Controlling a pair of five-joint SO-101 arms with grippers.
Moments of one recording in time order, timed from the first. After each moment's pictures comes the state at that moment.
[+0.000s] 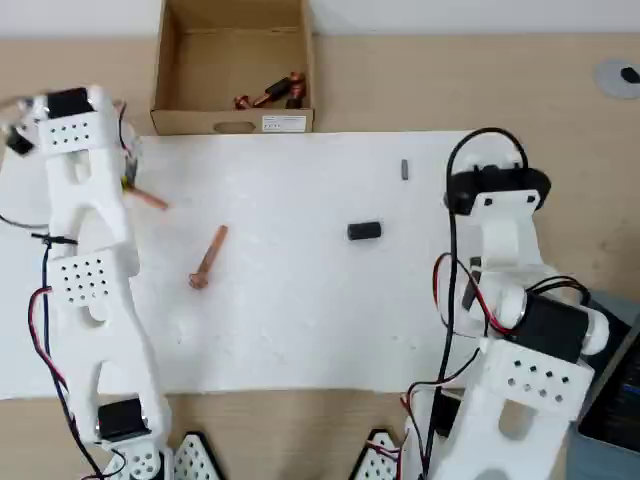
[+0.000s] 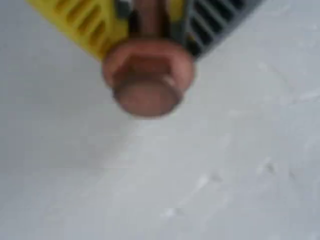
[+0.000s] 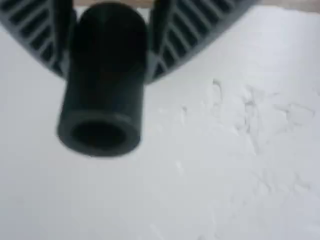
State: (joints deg) left arm -16.5 58.4 -71.6 99.8 39.0; right arm 15.6 -55.0 35.6 92.0 11.5
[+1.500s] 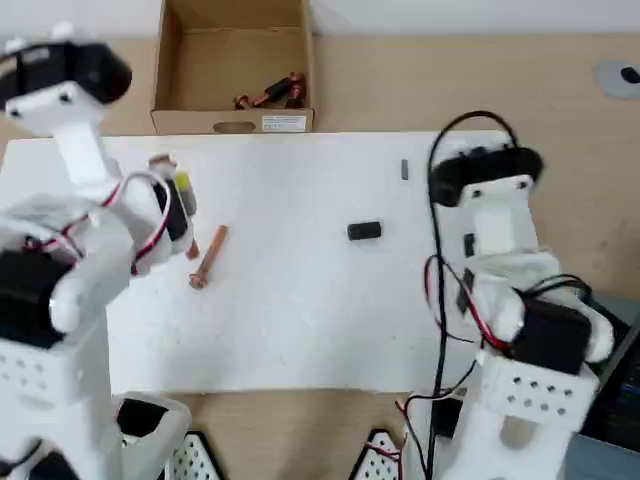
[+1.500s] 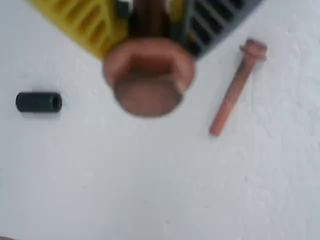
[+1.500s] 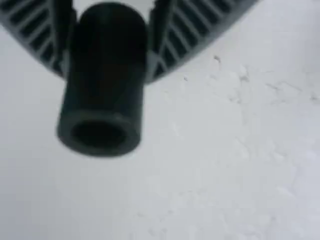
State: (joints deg) left arm 9.1 -36.6 -11.9 97.9 13.7; right arm 9.1 -55.1 29.4 91.6 12.5
